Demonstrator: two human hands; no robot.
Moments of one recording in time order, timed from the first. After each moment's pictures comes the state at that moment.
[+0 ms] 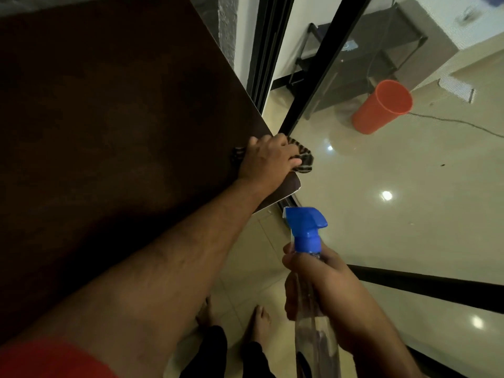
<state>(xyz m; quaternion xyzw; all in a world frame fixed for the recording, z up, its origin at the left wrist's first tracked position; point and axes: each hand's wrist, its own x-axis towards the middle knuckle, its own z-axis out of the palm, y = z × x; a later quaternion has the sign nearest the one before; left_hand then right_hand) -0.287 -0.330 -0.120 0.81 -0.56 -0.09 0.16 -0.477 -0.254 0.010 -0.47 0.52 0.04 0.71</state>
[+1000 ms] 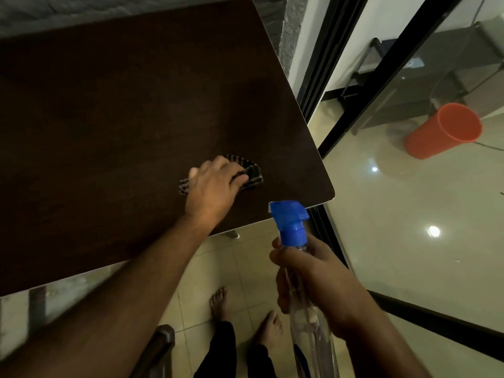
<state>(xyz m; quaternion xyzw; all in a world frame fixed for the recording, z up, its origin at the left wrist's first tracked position) -0.246 -0.166 -0.117 0.92 -0.36 -0.06 0.17 -0.452 -0.250 -0.001 -0.52 0.38 0.14 0.75</state>
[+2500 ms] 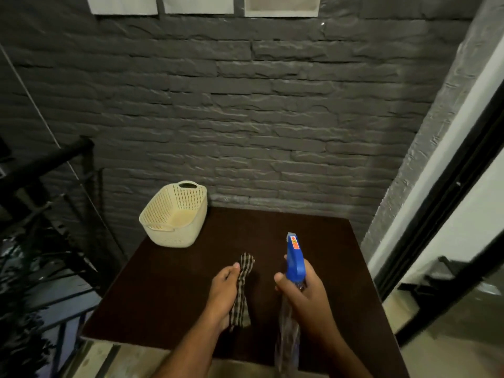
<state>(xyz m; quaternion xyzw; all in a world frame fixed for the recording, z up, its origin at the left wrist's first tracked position) -0.219 0.045 0.127 0.65 0.15 -0.18 0.72 -0.300 -0.114 0.169 -0.76 0.06 -0.10 0.64</state>
